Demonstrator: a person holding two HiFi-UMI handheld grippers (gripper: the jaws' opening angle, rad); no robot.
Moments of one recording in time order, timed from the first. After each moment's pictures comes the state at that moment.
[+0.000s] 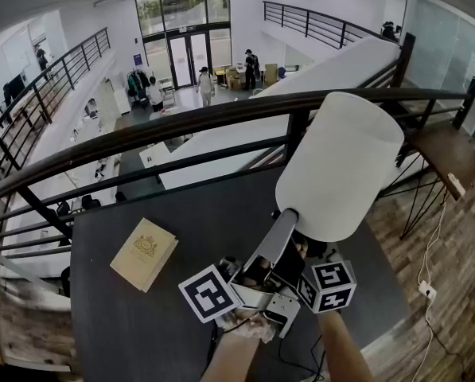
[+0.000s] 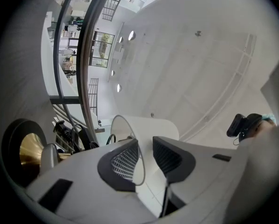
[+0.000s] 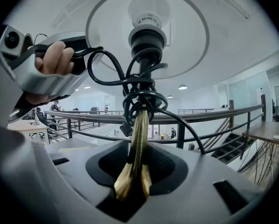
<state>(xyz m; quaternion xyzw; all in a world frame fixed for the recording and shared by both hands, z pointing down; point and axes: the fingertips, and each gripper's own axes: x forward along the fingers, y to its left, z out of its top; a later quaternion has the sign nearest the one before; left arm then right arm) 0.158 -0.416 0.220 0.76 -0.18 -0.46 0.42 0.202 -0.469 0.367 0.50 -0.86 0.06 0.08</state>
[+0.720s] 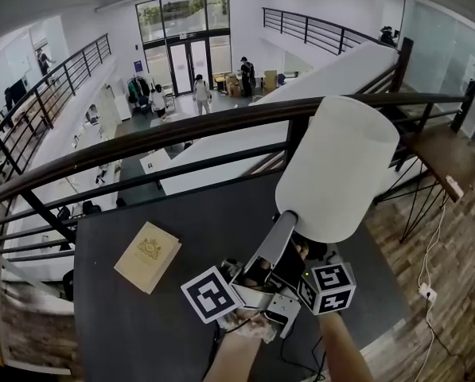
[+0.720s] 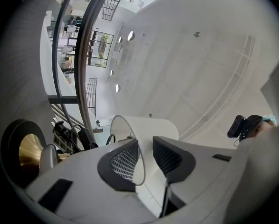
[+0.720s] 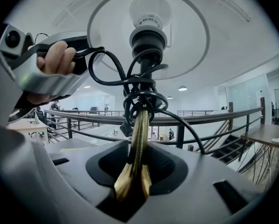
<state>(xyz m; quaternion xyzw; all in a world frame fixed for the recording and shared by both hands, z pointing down) 0.157 -0.405 0.209 0.76 -0.18 -0.46 0.42 0.202 -0.458 0.354 0.50 -0.86 0.05 0.08</state>
